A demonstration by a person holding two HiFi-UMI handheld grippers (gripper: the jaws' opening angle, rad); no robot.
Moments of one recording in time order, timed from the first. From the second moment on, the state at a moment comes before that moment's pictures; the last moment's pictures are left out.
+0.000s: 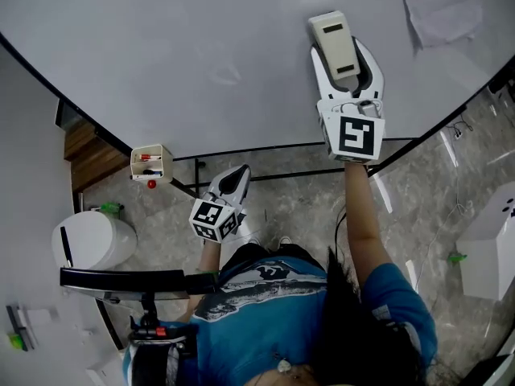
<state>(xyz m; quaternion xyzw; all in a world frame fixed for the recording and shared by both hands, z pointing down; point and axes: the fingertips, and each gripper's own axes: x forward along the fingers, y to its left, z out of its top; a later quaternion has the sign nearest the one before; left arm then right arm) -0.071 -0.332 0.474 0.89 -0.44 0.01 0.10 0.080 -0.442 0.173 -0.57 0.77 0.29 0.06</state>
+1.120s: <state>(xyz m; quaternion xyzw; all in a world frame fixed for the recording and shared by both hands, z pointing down) -0.063 -0.333 0.484 0.89 -0.44 0.01 0.11 0.078 -0.459 0.178 -0.57 0.77 0.29 0.06</state>
